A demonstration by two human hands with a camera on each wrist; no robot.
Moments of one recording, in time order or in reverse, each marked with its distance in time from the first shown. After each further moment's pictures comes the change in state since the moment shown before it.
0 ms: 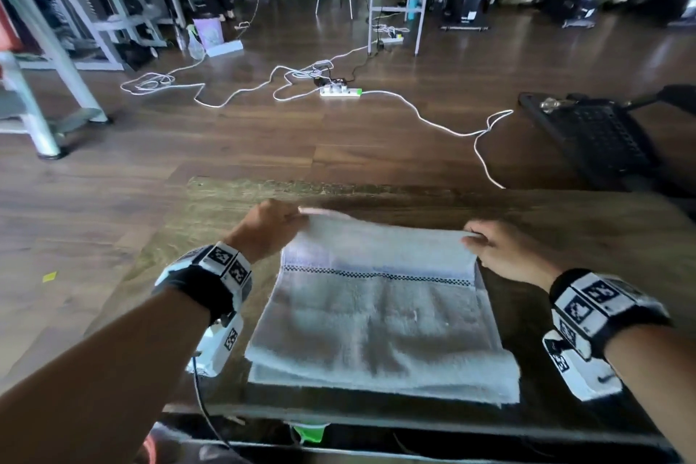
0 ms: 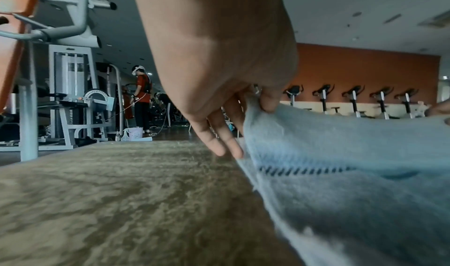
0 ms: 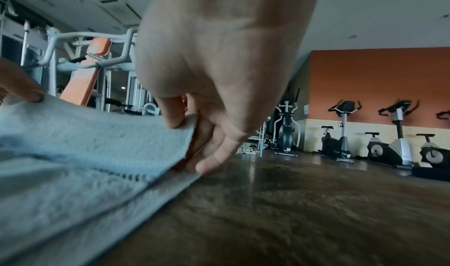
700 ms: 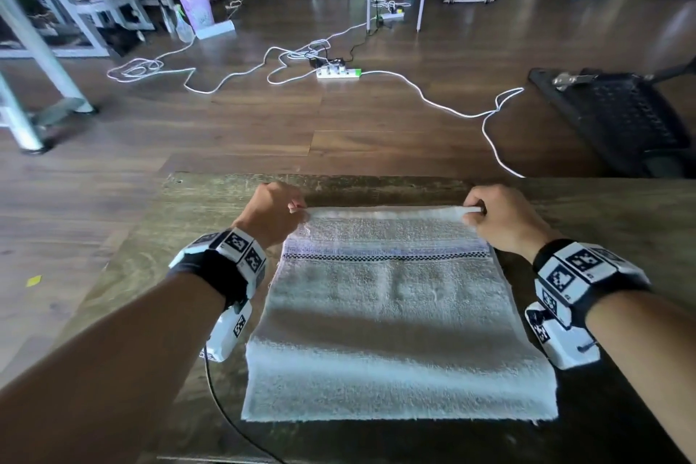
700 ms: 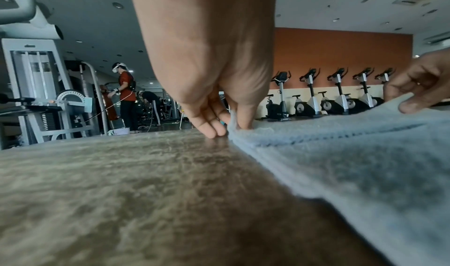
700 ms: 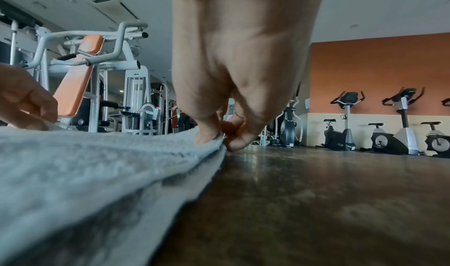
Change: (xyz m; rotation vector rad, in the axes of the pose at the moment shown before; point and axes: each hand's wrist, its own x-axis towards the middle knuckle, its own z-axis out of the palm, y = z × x) left_hand 0.061 -0.021 0.026 0.242 0.025 0.079; right_hand 0.084 0.023 0.016 -0.153 0.230 -0.025
